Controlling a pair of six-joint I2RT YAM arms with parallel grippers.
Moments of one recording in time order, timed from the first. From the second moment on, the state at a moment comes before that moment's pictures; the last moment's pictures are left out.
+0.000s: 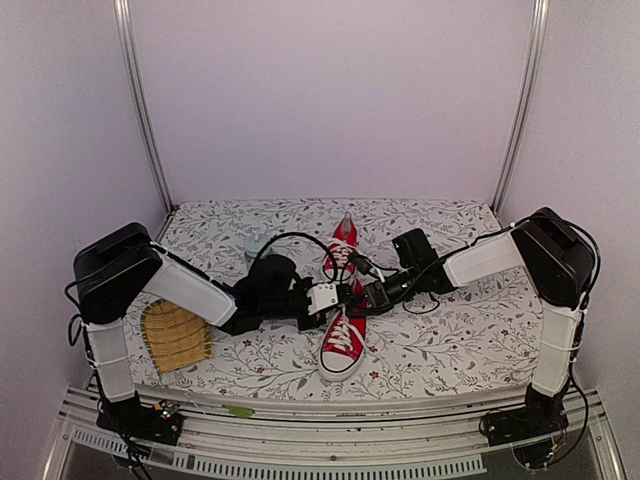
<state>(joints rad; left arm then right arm) -0.89 1.94 0.88 0.62 0.19 0.66 0.64 1.97 1.05 0.13 -0.98 0.23</state>
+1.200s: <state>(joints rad) -0.89 1.94 0.87 0.63 0.15 0.66 0.64 1.92 1.04 0.05 -0.82 0.22</state>
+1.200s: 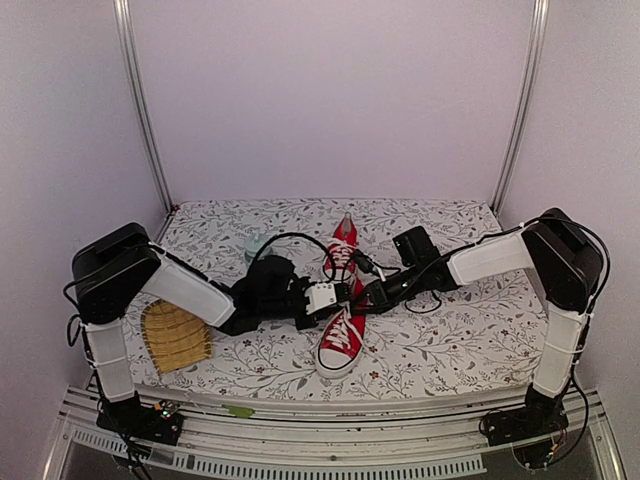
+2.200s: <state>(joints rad) -0.92 1.82 0.87 0.53 0.23 0.73 0.65 1.92 1.08 -0.01 -0.83 0.19</state>
